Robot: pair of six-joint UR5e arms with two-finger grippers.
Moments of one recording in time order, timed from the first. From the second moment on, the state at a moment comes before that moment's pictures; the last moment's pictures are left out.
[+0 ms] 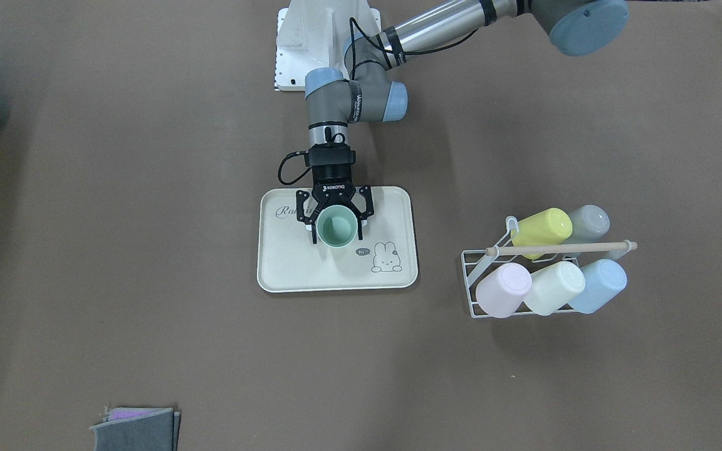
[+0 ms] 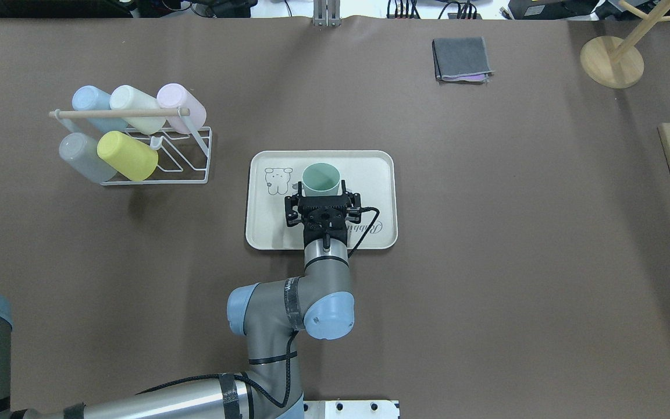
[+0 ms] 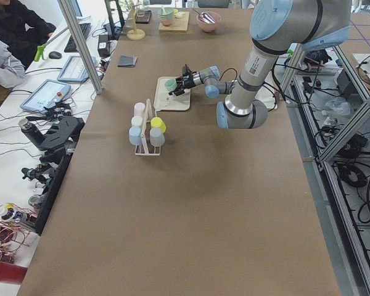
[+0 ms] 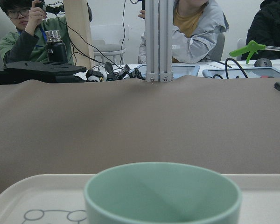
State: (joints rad) left arm -0.22 -2.44 -1.11 -2.12 -0.57 -1.37; right arm 1.56 -1.71 1.86 -1.64 2.25 0.19
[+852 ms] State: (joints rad) left arm -0.17 -2.33 -1.29 -2.13 -0.51 -1.33; right arm 1.56 -1.71 1.86 -1.64 2.25 0.19
